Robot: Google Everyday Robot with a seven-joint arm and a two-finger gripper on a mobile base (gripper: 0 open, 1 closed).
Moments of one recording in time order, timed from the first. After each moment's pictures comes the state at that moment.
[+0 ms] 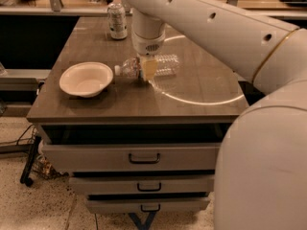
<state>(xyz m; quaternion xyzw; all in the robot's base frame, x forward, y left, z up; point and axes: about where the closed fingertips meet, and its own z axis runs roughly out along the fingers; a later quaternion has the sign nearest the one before) 0.672 0.011 0.848 -0.79 0.60 -0.08 0.12</state>
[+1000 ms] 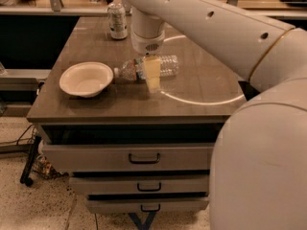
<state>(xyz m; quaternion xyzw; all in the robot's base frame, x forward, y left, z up) 0.667 0.011 0.846 -0.80 0.59 -0.07 0.11</state>
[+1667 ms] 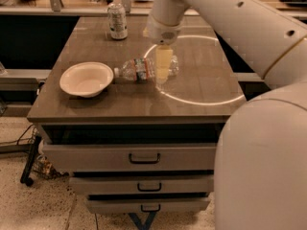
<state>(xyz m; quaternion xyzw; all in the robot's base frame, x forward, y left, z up) 0.678 -0.019 0.869 -0.77 0.62 0.00 0.16</state>
